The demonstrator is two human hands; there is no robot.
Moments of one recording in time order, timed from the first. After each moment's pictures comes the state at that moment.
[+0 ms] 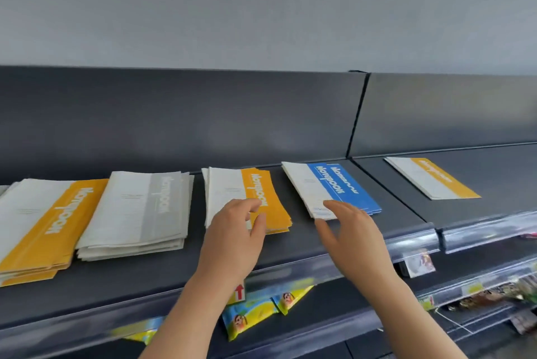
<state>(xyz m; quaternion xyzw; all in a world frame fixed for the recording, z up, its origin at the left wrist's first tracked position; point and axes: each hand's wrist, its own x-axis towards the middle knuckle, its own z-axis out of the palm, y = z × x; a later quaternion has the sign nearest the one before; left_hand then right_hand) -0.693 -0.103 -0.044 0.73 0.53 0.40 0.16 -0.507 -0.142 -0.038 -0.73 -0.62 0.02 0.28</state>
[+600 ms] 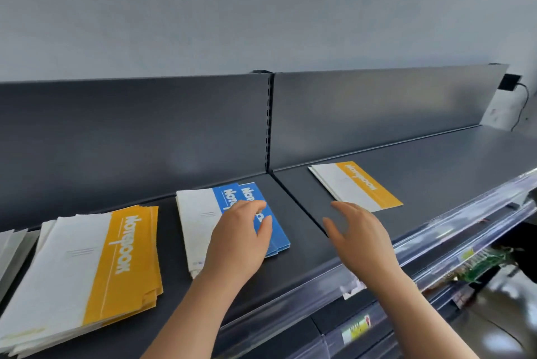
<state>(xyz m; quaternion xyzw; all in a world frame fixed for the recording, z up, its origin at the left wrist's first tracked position) -0.473 -0.024 -0.046 0.79 0.48 0.34 0.19 -0.287 -0.093 -0.047 -0.80 -0.54 0.01 0.26</state>
